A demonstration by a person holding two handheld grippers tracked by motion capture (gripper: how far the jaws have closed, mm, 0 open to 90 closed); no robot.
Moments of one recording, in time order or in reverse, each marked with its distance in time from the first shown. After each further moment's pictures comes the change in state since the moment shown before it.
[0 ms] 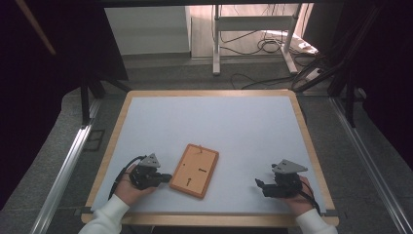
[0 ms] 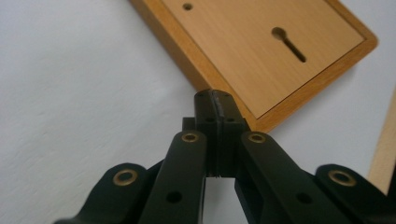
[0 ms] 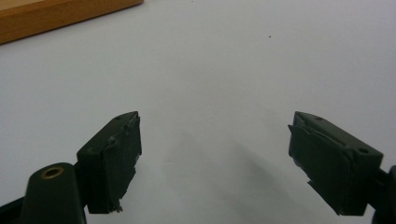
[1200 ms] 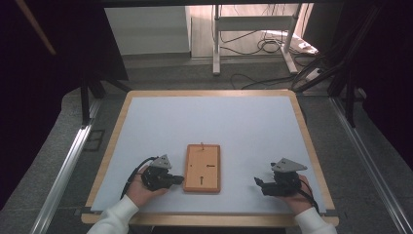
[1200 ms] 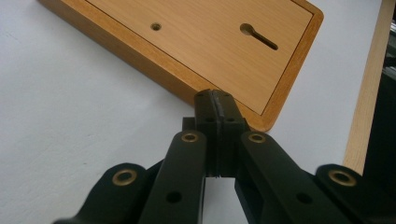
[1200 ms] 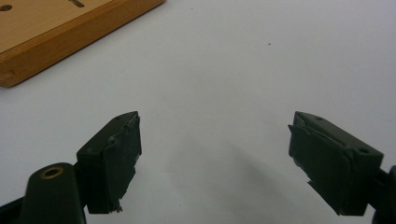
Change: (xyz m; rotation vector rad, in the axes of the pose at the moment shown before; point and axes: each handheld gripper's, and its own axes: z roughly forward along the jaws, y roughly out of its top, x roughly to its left) left arm -0.016 0.015 0.020 -0.030 -0.074 0.025; right arm 0.000 0.004 0.002 -0.010 0.000 0.001
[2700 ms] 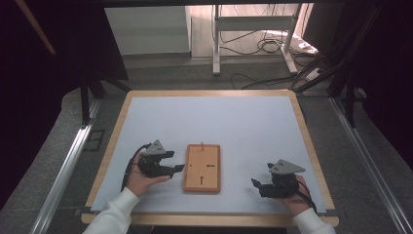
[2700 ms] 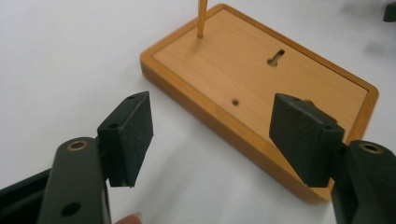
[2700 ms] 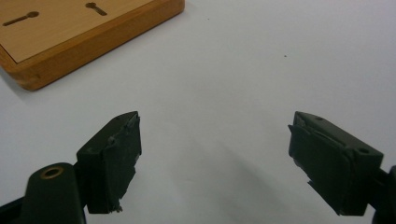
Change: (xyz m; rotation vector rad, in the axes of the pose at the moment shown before) left arm 0.024 0.023 -0.014 -0.167 0.168 -0.016; right arm 0.009 0.002 0.000 -0.031 0.030 -0.032
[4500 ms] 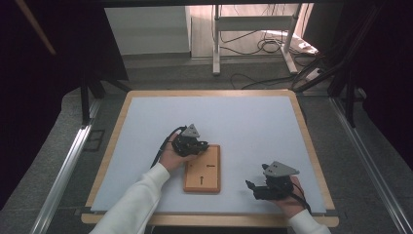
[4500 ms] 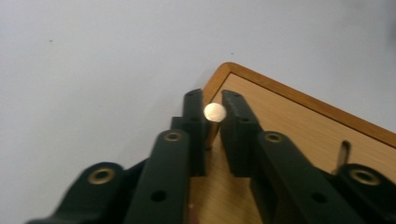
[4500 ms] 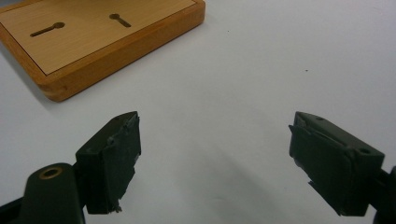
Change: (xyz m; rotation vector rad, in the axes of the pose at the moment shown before) left arm 0.015 0.061 0.099 0.027 -0.087 0.123; right arm 0.017 0.006 0.003 -0.017 0.011 -0.016
